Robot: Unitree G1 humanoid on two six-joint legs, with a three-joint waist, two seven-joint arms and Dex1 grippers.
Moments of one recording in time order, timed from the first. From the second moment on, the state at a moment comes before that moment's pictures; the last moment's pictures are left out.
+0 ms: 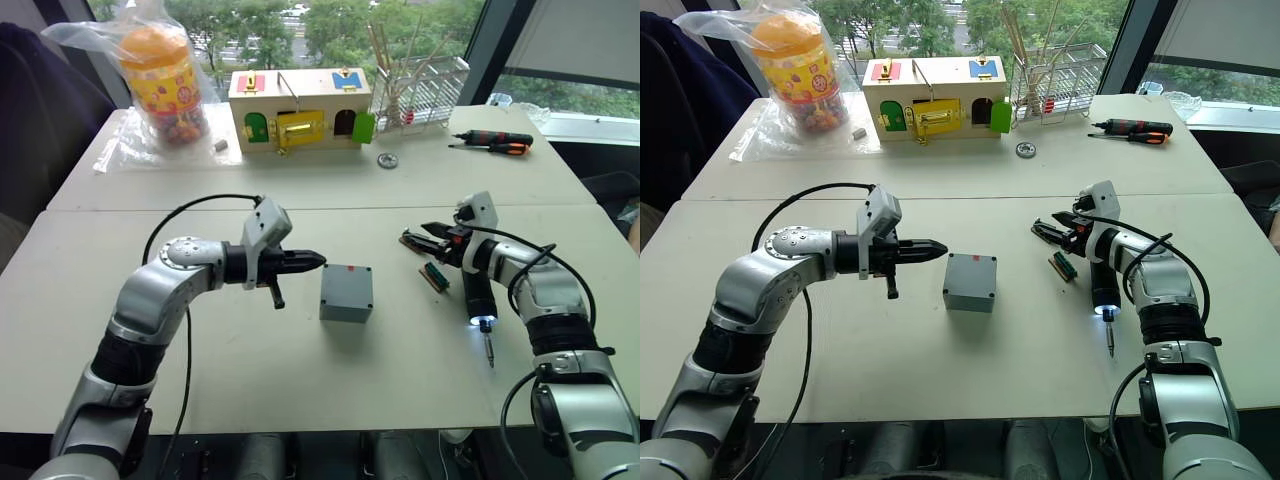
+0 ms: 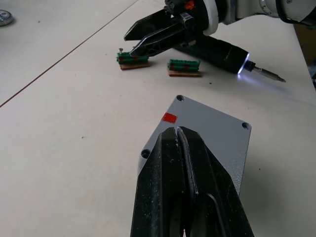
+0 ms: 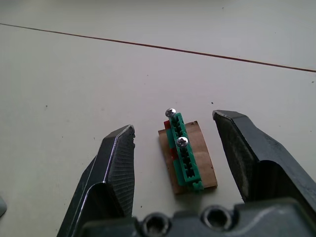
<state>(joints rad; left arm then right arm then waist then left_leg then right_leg) -0.56 0.53 -0.13 -0.25 -0.45 0.78 -0.93 -0.63 -0.59 -0.05 0.45 0.28 0.43 0.80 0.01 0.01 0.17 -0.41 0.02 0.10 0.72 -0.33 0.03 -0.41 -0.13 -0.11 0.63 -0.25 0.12</state>
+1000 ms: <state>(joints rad) -0.56 0.53 -0.15 -0.26 -0.45 0.77 -0.91 -0.62 -0.59 -0.05 0.44 0.24 0.44 0.81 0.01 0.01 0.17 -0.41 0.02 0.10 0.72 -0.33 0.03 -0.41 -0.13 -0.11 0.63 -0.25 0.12</state>
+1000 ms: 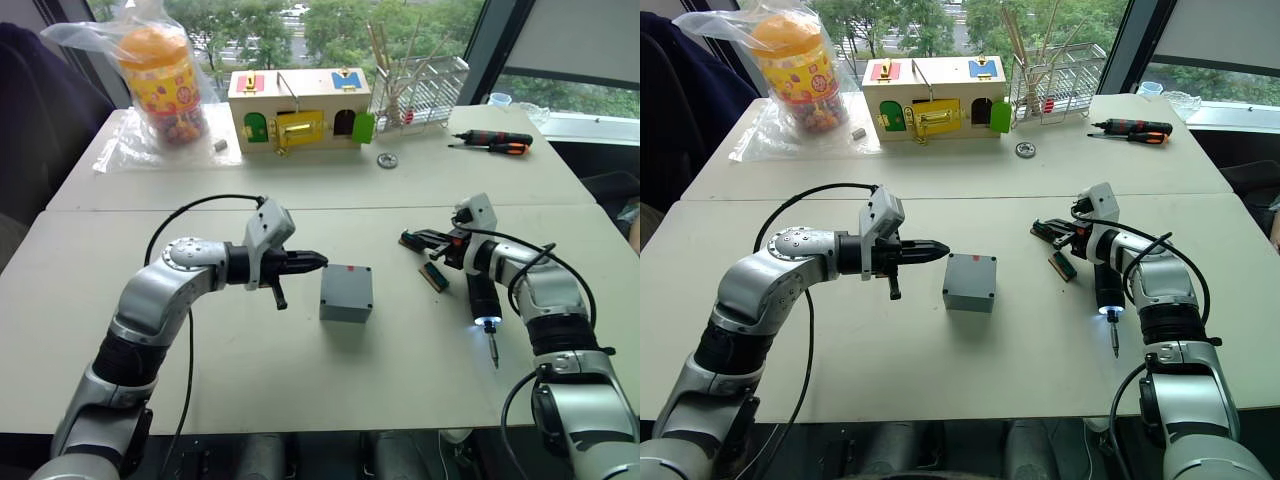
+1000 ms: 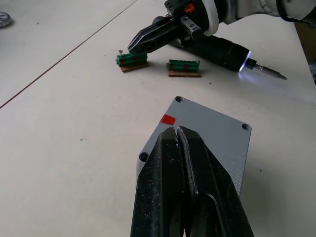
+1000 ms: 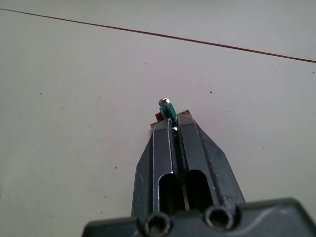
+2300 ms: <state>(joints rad) -0.49 0.67 -0.15 -0.31 -0.47 0.78 -0.99 -0.40 -0.59 -0.05 -0.28 0.60 0.92 0.78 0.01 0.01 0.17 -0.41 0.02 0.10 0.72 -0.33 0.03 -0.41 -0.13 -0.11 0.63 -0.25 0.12</state>
